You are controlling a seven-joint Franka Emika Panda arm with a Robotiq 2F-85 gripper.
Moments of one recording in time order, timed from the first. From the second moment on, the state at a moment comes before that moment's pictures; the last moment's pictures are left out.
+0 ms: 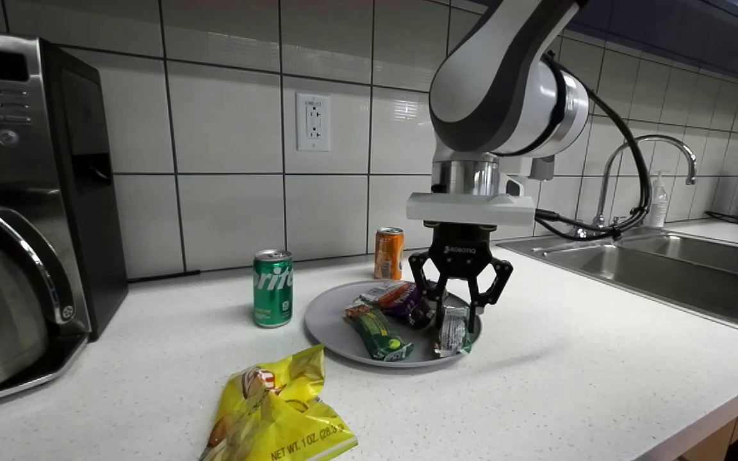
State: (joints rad) arm 0.19 0.31 0.02 -2.20 0.09 2.43 0.82
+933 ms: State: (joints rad) arm 0.24 0.23 0.06 -2.18 0.05 2.44 0.80
